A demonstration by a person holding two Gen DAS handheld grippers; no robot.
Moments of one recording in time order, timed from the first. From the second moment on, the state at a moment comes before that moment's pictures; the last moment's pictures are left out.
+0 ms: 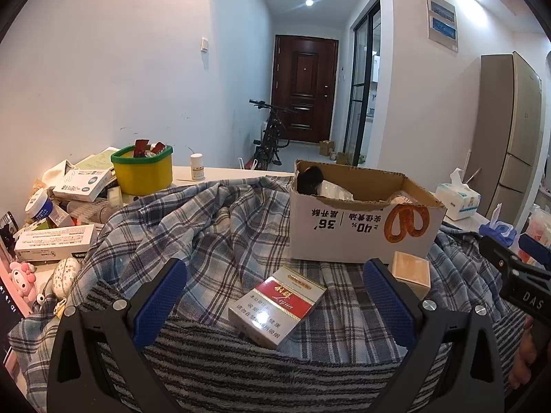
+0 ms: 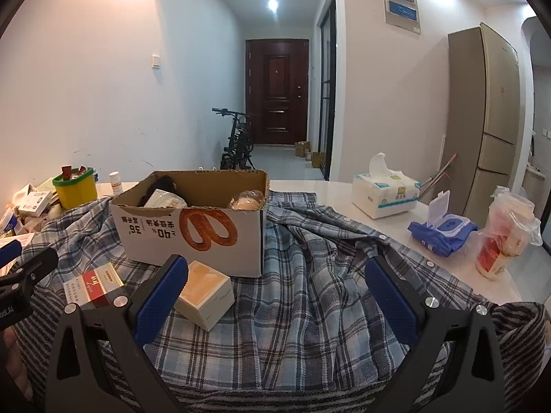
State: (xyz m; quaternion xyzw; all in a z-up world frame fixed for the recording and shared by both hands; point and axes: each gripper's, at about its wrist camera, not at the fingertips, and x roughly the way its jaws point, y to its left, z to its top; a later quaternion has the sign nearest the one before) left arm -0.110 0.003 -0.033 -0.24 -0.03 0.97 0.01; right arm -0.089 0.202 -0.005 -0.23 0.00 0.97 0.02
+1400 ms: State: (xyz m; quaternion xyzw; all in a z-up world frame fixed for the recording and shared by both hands) left arm -0.149 -0.018 -0.046 -0.29 -0.03 0.96 0.02; right arm -0.169 0.137 -0.060 -0.38 -0.06 0.92 -0.08
